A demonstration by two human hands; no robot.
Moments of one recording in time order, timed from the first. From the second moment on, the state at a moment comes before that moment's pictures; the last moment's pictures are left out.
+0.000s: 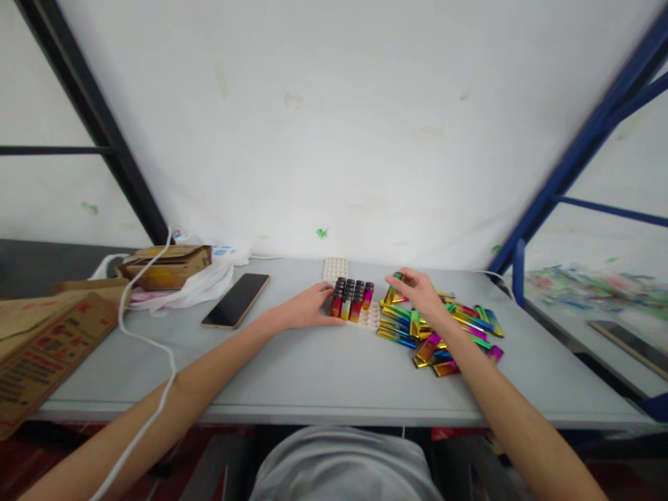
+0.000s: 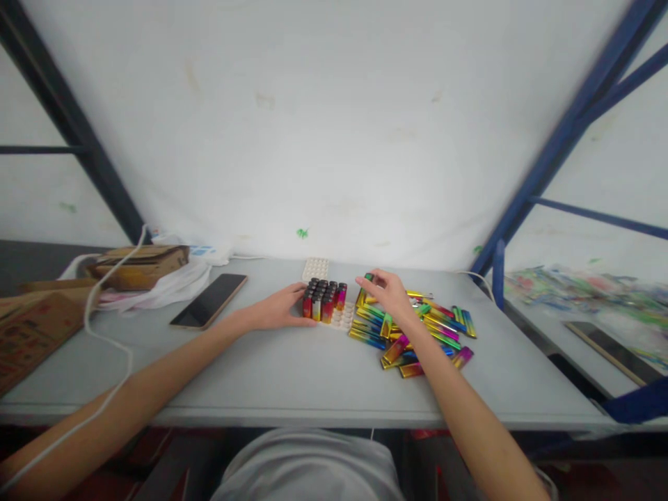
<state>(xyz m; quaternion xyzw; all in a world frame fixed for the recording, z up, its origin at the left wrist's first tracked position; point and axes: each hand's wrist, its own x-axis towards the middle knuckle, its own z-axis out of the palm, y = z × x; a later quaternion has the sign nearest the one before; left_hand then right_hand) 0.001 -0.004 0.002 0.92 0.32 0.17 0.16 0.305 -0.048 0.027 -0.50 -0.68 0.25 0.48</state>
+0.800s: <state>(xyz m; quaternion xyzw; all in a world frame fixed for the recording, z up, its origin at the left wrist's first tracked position) 0.000 -0.002 0.000 0.92 0.30 0.17 0.16 0.254 -0.059 0.013 -0.51 -0.53 0.48 0.48</state>
